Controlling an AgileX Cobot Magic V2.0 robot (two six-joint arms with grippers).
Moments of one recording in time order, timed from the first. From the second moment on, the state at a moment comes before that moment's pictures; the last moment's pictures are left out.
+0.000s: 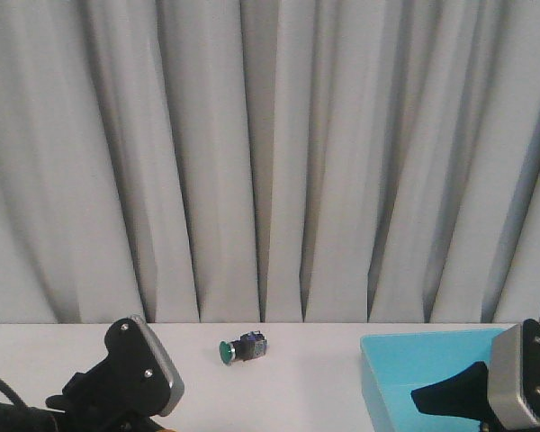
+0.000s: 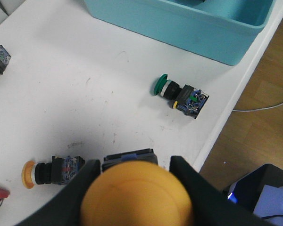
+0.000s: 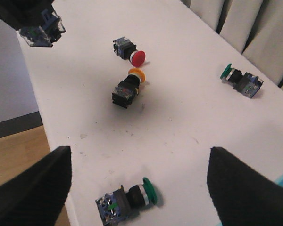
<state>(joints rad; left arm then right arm) -0.57 1.27 -0.92 -0.35 0.56 0.57 -0.08 1.29 -0.73 1.25 0.98 -1.92</state>
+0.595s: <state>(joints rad) -0.57 1.32 -0.92 -0.73 0.60 1.11 0.25 1.60 -0.95 1.19 0.97 -2.03</state>
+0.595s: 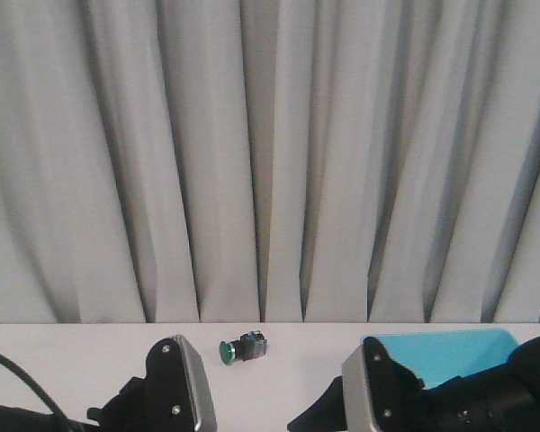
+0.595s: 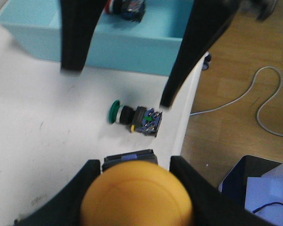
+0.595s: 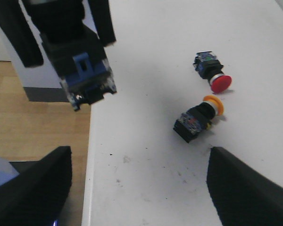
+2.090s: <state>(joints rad) -0.57 1.33 -0.92 -0.94 0.64 1.45 0.38 1.64 -0.97 1.28 1.01 -2.14</state>
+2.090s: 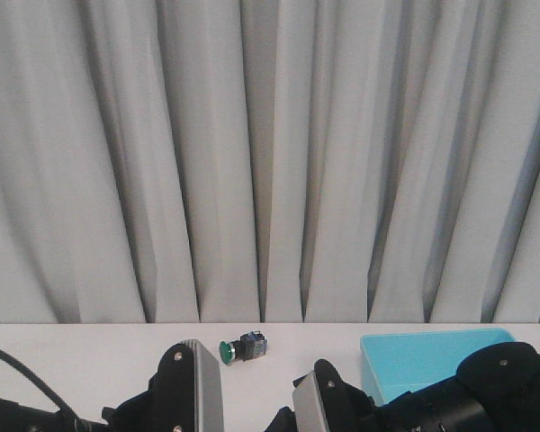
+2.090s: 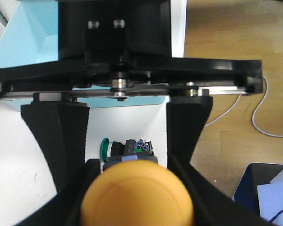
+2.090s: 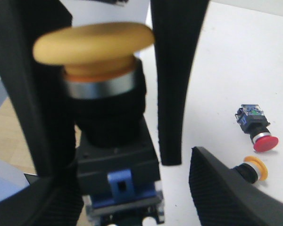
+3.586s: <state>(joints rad) -0.57 1.32 -0.92 -0.94 0.61 1.45 0.38 1.64 -0.97 1.28 1.02 -2.14</state>
